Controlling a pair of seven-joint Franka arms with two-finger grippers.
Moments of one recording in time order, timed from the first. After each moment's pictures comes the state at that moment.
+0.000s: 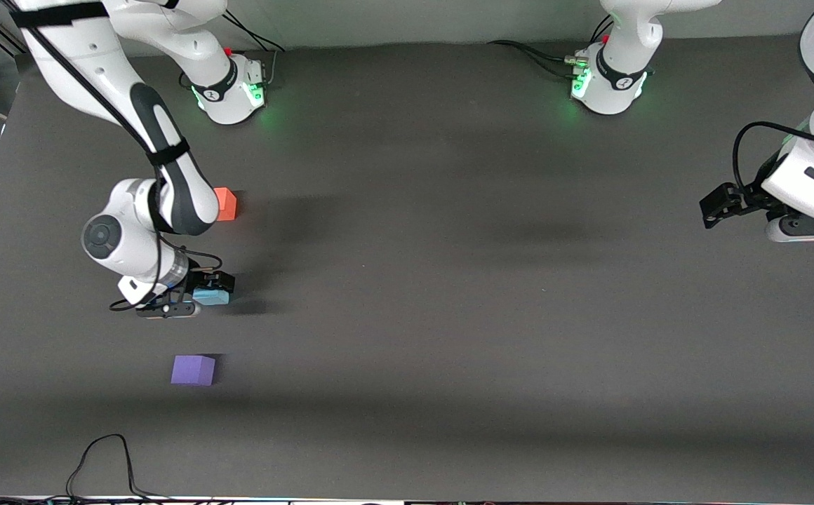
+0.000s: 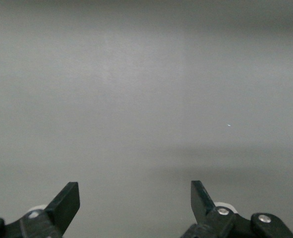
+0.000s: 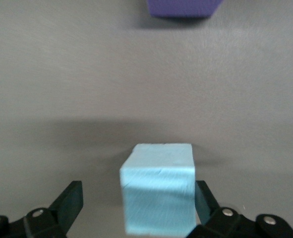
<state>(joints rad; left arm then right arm) 0.03 -0.05 -0.09 -1.81 0.04 1.80 -0.09 0.29 0.35 -0.22 -2.12 0.22 2.42 -0.09</state>
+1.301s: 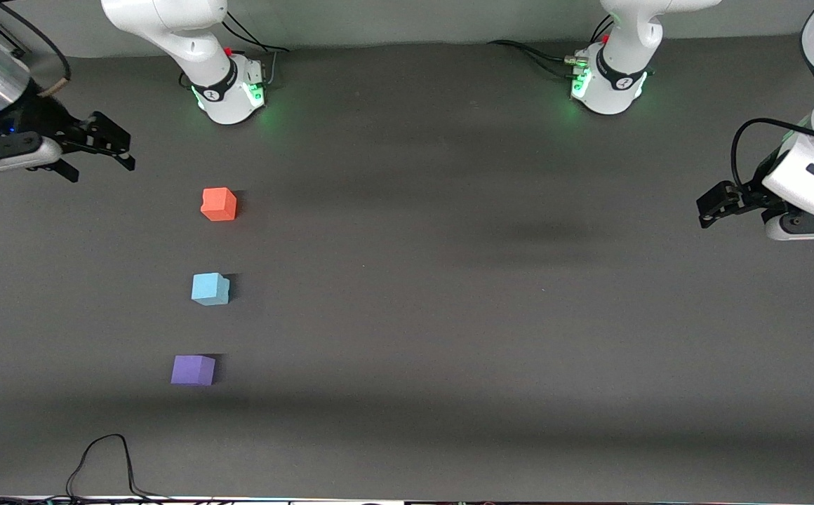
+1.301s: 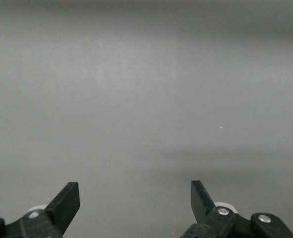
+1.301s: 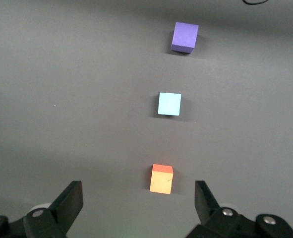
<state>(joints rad) 0.03 -0.05 -0.10 -1.79 0.03 1.80 -0.09 0.05 -0.28 0.04 -1.93 0.06 1.71 -0.07</state>
